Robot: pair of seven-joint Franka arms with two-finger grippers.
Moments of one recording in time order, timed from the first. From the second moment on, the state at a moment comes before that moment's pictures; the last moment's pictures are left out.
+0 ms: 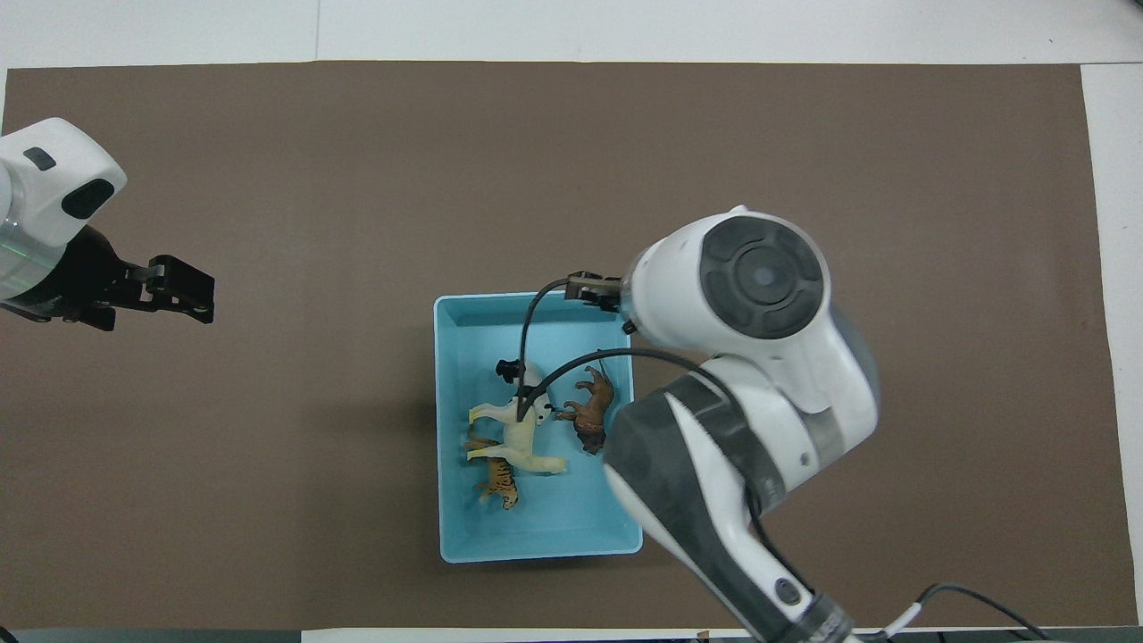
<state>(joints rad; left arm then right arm) 0.01 0.03 -0.13 -1.63 0.01 1.50 -0.12 0.32 0.12 0.04 -1.79 0.04 2.11 0.47</state>
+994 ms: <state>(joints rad) -0.01 0.03 -0.10 -1.60 0.00 1.46 -0.11 -0.09 -0.05 0.05 -1.61 0.03 1.50 0.03</state>
